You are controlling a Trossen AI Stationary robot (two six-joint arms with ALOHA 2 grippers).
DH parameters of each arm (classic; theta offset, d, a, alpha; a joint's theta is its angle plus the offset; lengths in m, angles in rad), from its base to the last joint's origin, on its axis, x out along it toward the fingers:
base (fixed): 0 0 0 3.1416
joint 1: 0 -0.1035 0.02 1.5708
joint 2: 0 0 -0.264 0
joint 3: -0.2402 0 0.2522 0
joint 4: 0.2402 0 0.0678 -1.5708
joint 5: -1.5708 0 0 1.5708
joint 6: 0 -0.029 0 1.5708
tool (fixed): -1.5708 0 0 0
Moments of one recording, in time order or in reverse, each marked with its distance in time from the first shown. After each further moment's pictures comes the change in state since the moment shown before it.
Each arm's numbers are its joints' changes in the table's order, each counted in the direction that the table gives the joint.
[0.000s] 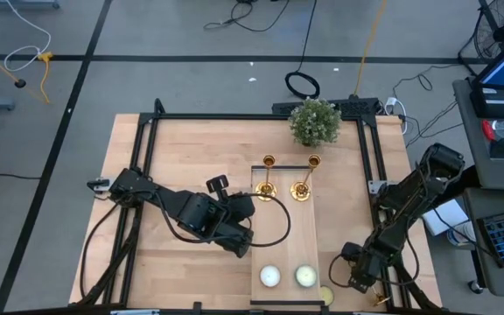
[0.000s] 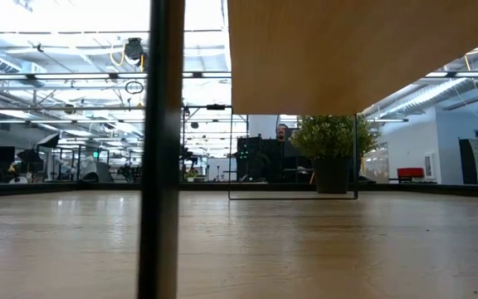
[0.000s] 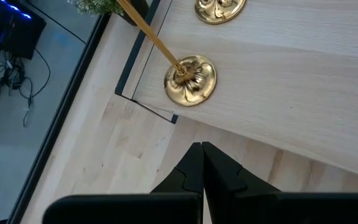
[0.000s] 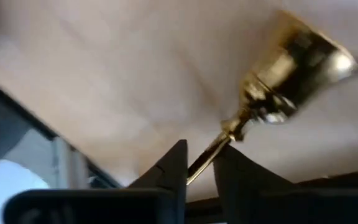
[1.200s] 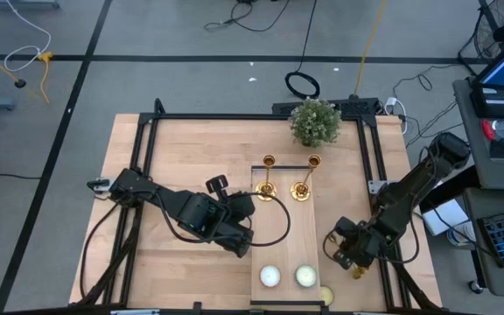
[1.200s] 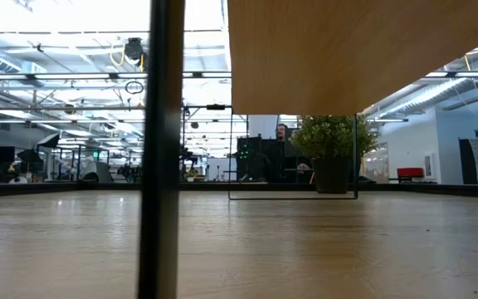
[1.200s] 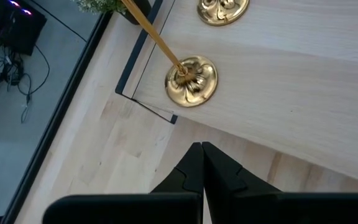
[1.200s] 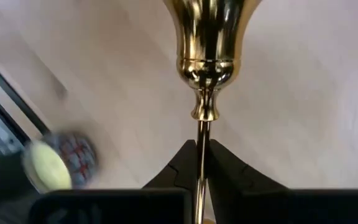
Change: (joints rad) left arm -0.001 0.000 0.000 -0.001 -0.003 0.025; right arm 0.154 -0.212 0.002 0.148 0.403 0.030
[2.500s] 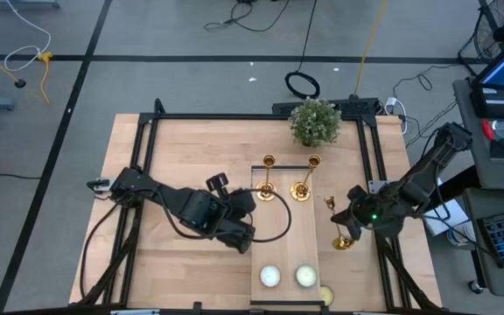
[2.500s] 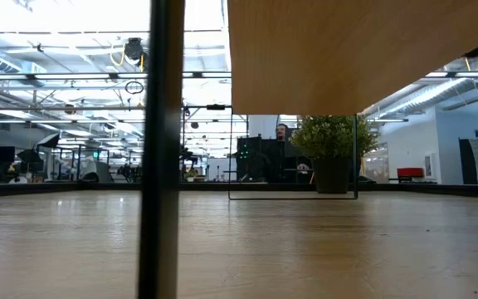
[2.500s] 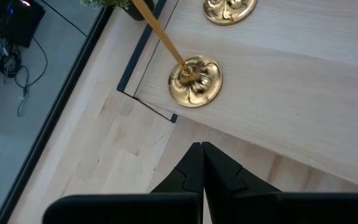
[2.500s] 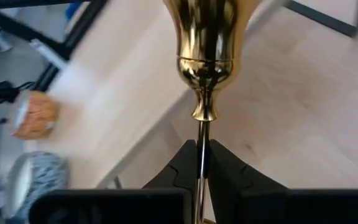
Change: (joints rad) left arm -0.018 0.000 0.000 0.000 0.015 0.015; right arm 0.049 -0.449 -0.003 0.088 0.504 0.236
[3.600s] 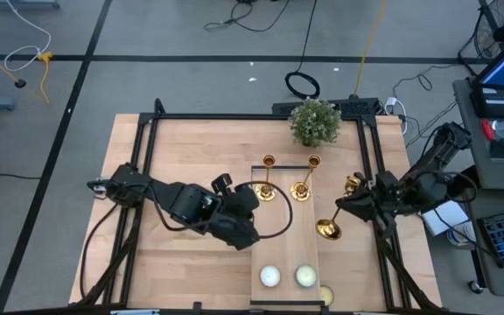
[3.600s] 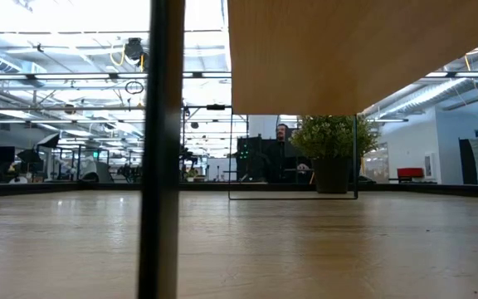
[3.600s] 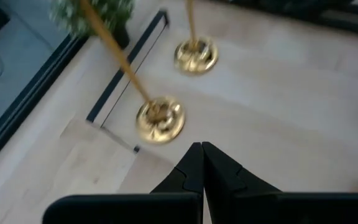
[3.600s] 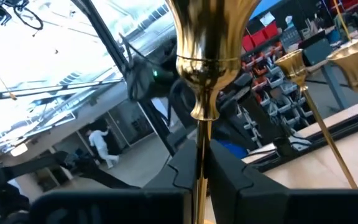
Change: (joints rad) left arm 0.000 -0.042 0.000 -0.199 0.018 0.004; right arm 0.000 -0.073 0.000 -1.053 0.158 1.039
